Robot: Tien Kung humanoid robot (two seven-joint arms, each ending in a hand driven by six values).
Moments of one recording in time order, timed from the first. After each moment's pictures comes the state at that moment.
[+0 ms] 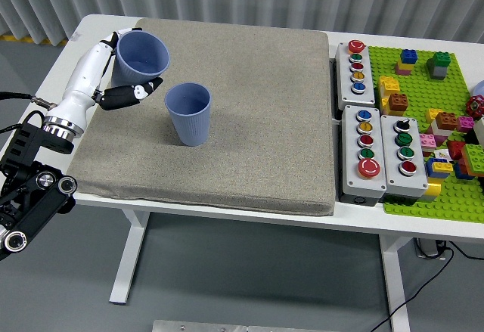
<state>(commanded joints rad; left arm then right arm) -0.35 0.39 -1.13 -1.36 1.72 0.29 -0.08 0.14 -0.10 1.30 0.18 -1.31 -0.04 -0.19</state>
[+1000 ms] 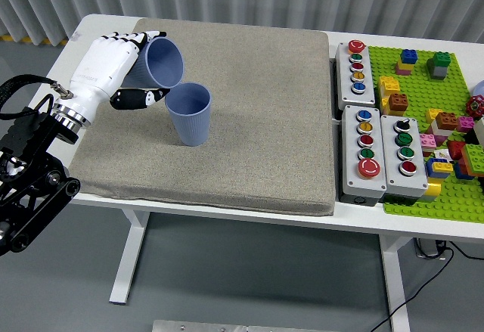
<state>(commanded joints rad) -0.41 0.45 -1.07 -1.38 2.17 0.26 0.00 0.14 -0.11 1.31 0.18 -1.32 -0.04 -0.19</state>
